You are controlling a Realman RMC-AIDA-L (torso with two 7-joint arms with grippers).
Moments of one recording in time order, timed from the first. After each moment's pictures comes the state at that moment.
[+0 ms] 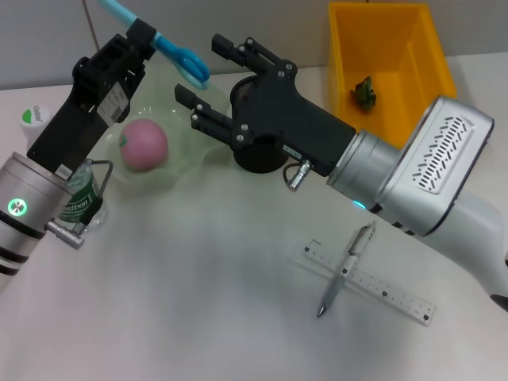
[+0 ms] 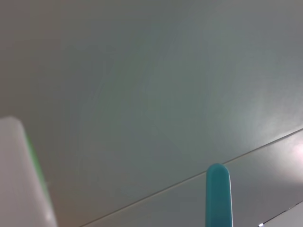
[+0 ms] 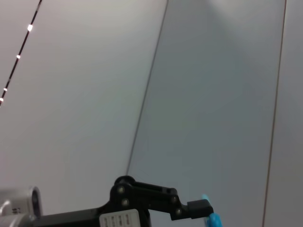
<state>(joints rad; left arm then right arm) -0.71 -2.08 0.81 -0.13 0.97 1.61 -1.62 0.84 2.09 -0.45 0.25 -1.48 -1.48 0.10</state>
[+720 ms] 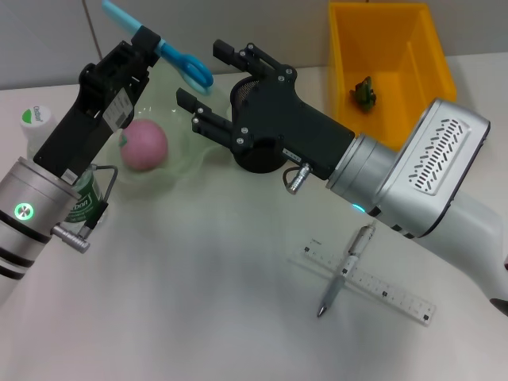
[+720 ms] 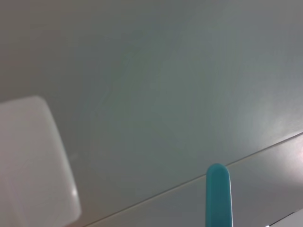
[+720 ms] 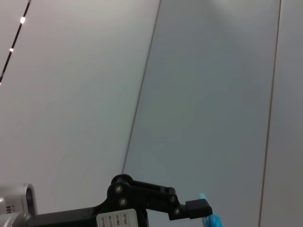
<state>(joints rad) -0.71 -2.08 0.79 -0.17 0.98 1.60 -1.60 0.83 2.09 -0.44 0.26 -1.49 -1.46 0.10</state>
